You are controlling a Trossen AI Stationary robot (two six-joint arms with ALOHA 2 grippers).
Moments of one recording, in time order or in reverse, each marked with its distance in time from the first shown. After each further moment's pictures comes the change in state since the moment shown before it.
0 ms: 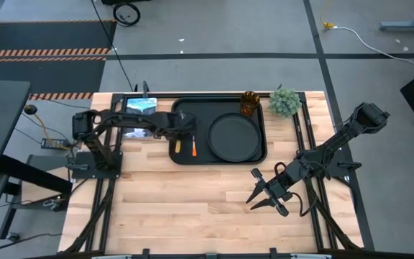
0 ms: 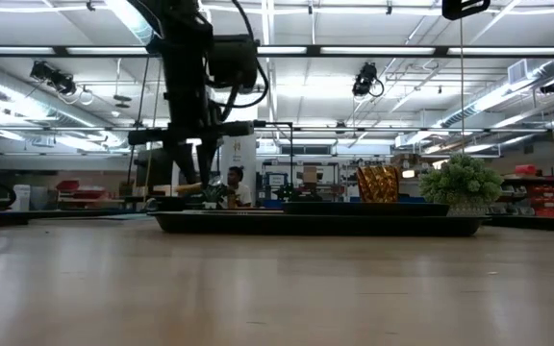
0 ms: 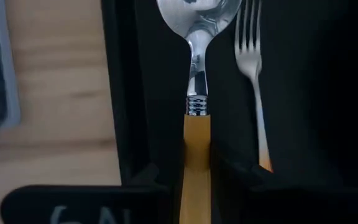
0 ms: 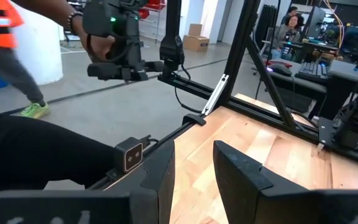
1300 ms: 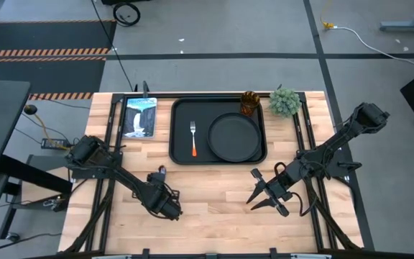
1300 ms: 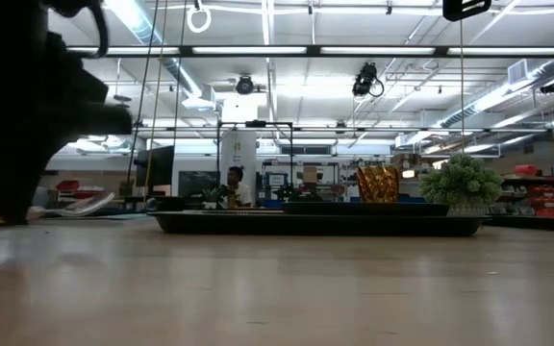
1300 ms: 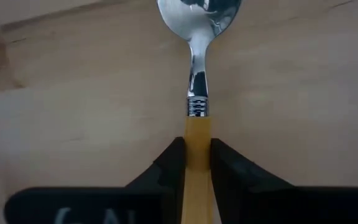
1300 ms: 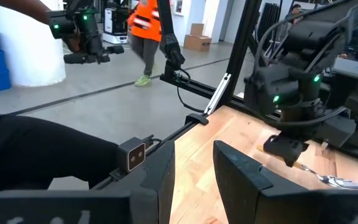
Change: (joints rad) left arm -0.805 0.134 -0.004 -0.274 0.102 -0.777; right arm 0.000 0.000 0.000 -0.003 -0.010 0.013
